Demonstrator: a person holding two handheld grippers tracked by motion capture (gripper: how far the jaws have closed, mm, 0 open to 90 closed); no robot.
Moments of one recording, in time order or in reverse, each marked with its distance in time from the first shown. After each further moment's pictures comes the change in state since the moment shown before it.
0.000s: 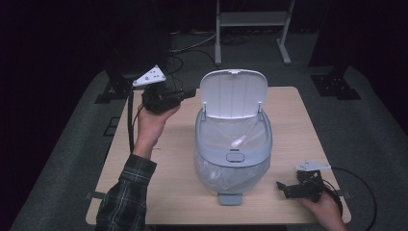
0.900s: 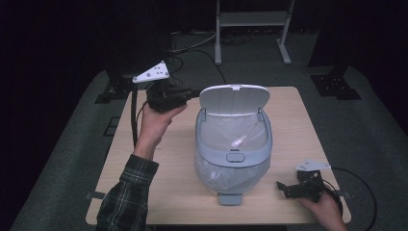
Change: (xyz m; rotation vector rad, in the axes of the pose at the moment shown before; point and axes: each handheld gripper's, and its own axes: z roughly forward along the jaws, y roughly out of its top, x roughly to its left) left arm -0.021 0.017 -0.001 -0.055 -0.166 0.026; right arm 0.000 0.000 0.000 -0.001 0.000 -0.001
